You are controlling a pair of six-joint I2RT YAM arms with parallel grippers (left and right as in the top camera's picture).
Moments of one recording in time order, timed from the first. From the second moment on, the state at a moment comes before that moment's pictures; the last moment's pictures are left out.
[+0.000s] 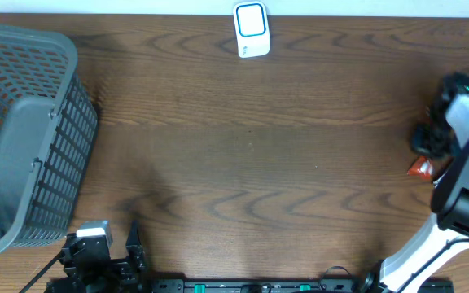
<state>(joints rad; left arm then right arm) 0.18 0.01 0.73 -1.18 0.13 0.02 -0.40 2.05 1.42 -0.91 0.31 0.01</state>
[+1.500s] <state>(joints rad) 0.18 0.01 0.73 -1.18 0.13 0.02 -0.43 0.87 1.54 -1.02 -0.81 0.08</state>
